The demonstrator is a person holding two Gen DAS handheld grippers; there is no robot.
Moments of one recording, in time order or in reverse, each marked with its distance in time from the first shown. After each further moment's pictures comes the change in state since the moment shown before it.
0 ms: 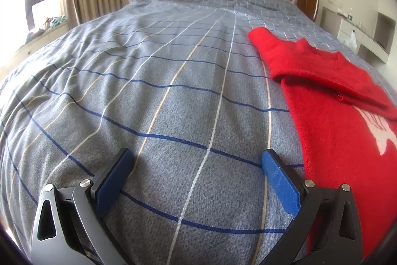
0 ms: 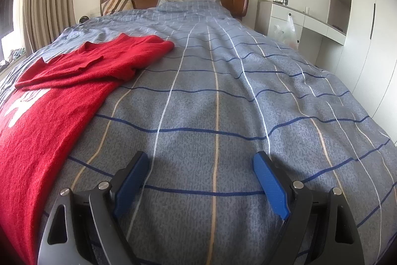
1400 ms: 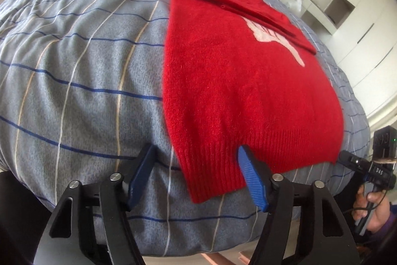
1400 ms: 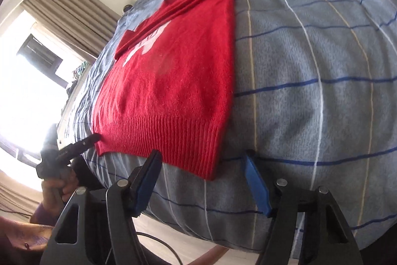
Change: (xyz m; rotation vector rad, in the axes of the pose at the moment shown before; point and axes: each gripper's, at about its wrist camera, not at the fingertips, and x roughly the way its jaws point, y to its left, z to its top) left arm -0.096 -0.037 -0.076 0.029 0.350 -0.404; right arm -0.087 0.073 -0.082 0.329 0.371 0.590
